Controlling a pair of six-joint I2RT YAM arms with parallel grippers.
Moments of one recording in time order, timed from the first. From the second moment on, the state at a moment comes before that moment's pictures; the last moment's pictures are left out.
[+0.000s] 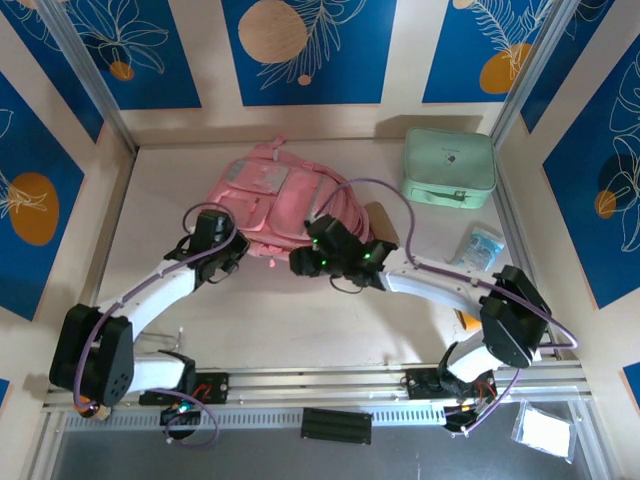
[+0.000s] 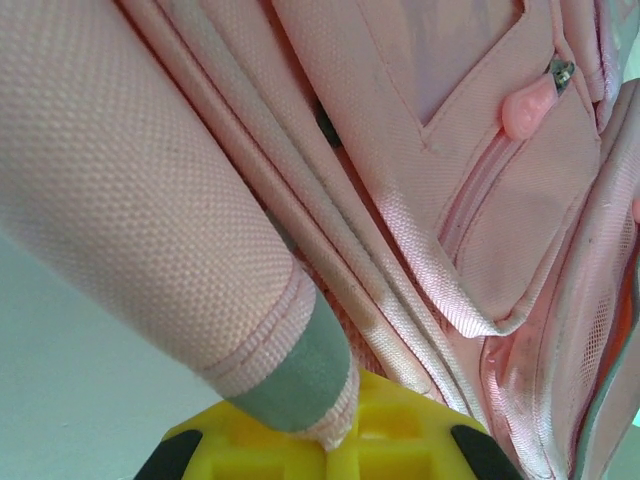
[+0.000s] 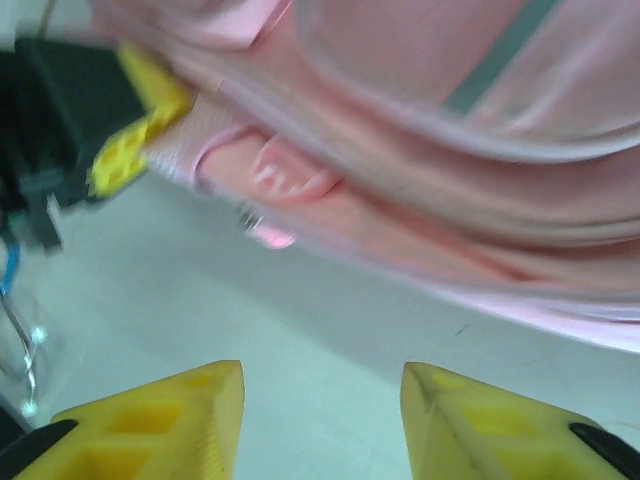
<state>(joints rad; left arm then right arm) -0.35 1.29 0.70 -0.19 0.05 -1.15 0.95 1.53 1.06 -0.33 0.03 0.64</state>
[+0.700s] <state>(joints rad) -0.35 1.32 0.70 -0.17 0.06 -1.15 1.00 1.94 1.41 -0.39 0.17 0.56</state>
